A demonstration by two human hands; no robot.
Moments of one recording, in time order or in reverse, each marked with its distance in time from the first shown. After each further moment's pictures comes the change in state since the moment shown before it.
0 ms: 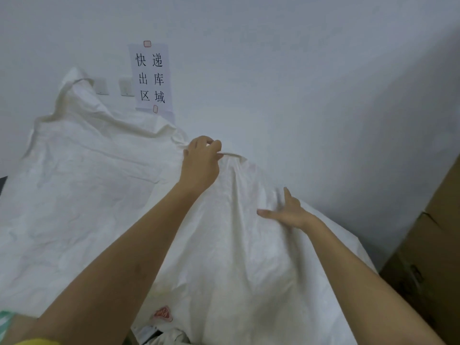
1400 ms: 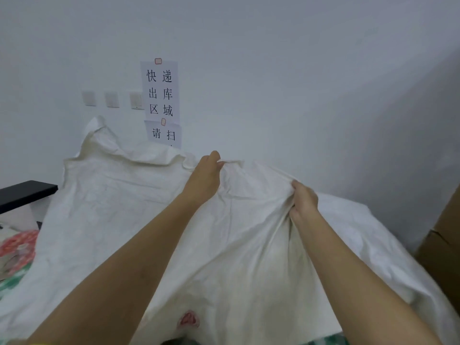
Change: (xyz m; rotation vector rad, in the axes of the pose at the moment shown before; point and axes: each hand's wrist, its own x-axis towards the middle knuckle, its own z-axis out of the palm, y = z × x) left_hand 0.005 -0.006 -0.005 -0.309 -0.129 -0.077; right_hand 0.005 -0.062 -0.019 1.152 0.500 -0.021
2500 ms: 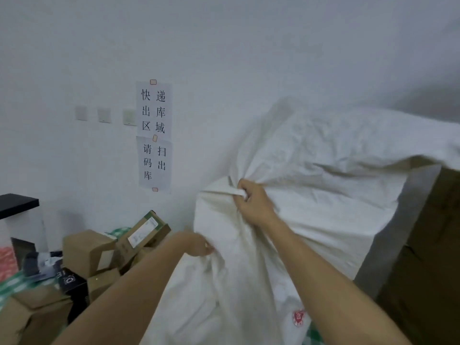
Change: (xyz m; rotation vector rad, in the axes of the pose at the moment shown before) left_hand -0.055 0.001 0.014 0.399 -1.076 -0.414; right_hand -0.052 -0.014 0.037 -0.760 -0.581 -0.948
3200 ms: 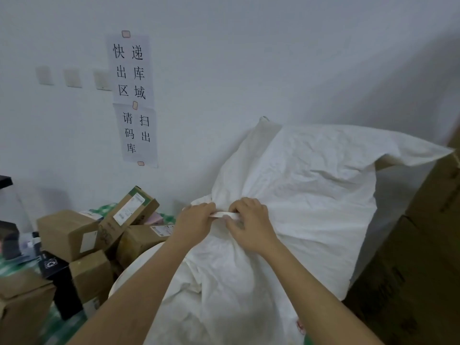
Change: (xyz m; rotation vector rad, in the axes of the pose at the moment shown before) left_hand 0.082 -0.014 0.055 -0.106 0.902 0.401; right_hand -0.078 0.054 0.039 -0.341 -0.146 0.095
